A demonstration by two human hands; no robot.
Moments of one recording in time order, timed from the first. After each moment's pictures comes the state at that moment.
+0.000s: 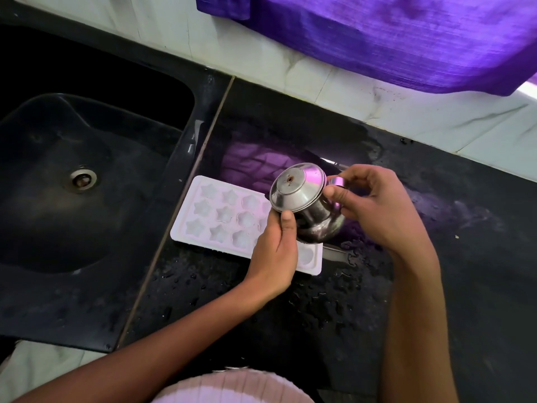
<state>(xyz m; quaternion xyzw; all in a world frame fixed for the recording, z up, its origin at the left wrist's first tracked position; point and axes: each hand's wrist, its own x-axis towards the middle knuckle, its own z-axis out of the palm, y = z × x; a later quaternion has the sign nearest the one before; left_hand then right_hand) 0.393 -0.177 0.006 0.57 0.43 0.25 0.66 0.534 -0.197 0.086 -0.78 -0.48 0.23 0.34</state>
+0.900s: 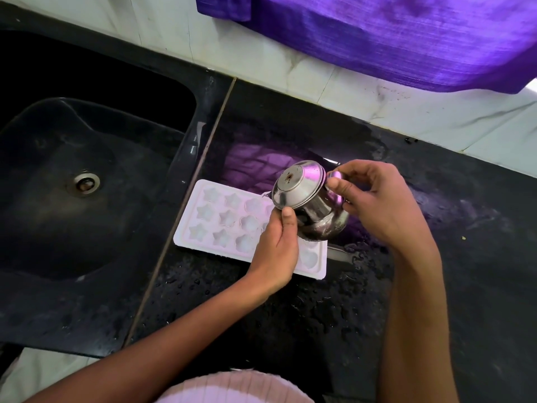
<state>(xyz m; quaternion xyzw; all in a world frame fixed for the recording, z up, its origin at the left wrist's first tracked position) 0.394 -0.165 0.013 0.55 0.43 0.23 0.68 0.532 -0.187 0.089 -0.78 -0.49 0.22 0.32</state>
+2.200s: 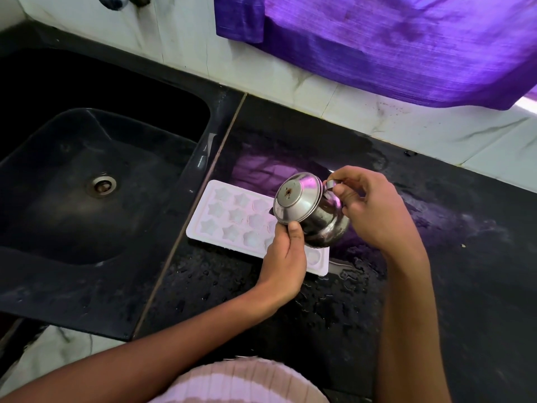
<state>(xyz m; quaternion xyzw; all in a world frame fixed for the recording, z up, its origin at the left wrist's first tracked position) 0.385 -0.194 0.018 0.54 0.45 0.24 0.67 0.509 -0.201 0.094 -0.79 -0.53 0.15 0.27</state>
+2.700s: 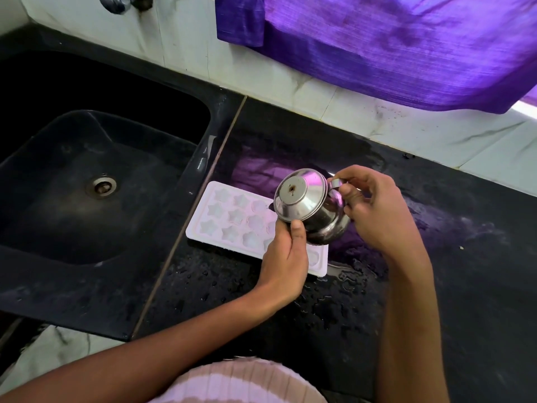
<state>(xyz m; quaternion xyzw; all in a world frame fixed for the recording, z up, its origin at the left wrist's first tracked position) 0.385 -0.196 0.017 0.57 0.42 0.27 0.65 0.511 -0.207 0.094 -0.79 -0.50 0.15 0.32</state>
